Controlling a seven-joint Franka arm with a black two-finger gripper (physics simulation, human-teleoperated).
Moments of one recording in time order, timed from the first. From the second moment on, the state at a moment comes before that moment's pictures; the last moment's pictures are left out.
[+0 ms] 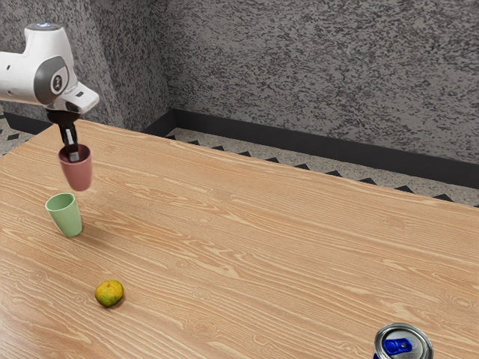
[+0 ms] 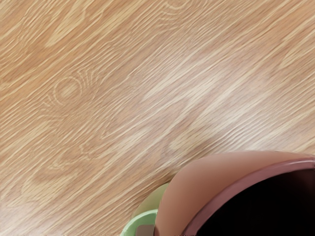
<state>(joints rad) 0.16 0.28 0.29 -1.65 0.10 1.98 1.04</state>
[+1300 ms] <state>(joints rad) 0.20 0.39 0.31 -1.53 0.16 1.86 1.29</state>
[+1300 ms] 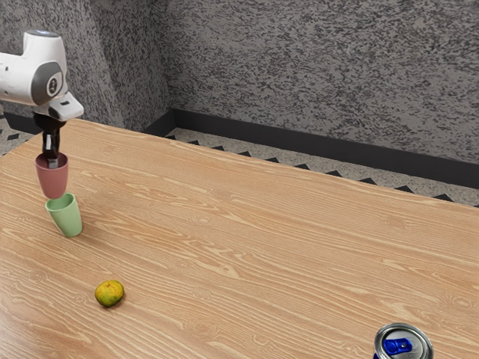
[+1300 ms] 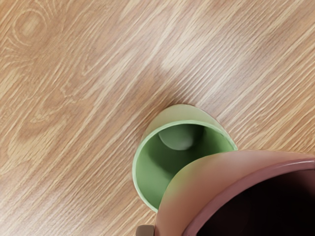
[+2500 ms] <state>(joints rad) 0.21 0.45 0.30 -1.55 0.16 1.91 1.37</state>
